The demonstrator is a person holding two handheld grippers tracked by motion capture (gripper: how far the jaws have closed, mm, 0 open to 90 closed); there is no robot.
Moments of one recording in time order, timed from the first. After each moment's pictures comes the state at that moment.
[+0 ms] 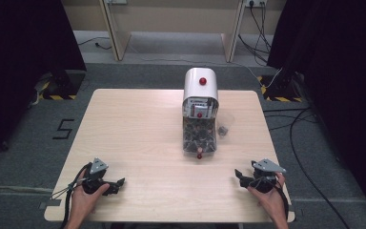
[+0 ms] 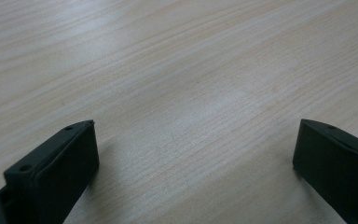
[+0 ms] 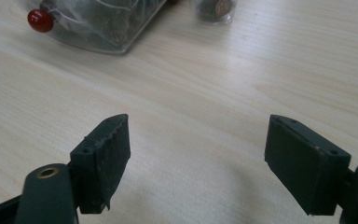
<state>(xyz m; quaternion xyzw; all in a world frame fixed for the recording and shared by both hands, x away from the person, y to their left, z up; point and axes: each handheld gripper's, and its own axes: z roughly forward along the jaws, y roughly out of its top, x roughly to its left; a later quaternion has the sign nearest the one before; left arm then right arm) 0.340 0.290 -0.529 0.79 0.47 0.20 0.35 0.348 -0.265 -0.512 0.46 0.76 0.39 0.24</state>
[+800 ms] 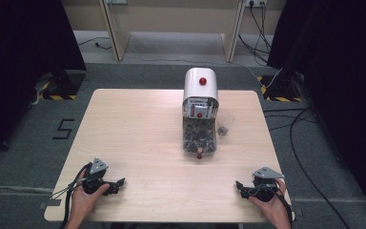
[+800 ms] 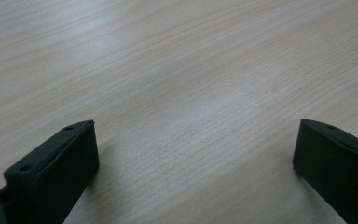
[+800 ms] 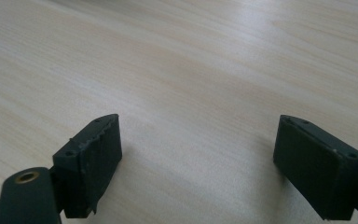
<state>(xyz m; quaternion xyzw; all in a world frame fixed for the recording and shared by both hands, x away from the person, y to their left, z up) 0.340 0.290 -0.529 0.79 0.47 0.20 0.35 0.326 -0.266 -0.520 0.48 0.78 0.34 0.21</state>
